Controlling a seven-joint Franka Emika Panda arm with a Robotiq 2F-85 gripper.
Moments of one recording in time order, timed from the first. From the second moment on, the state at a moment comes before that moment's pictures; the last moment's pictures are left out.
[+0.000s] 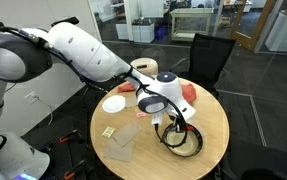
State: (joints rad) arm -0.20 0.72 -0.18 -1.73 0.15 2.72 0.30
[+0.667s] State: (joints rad) arm -0.21 0.80 -0.19 -1.63 0.18 2.70 0.36
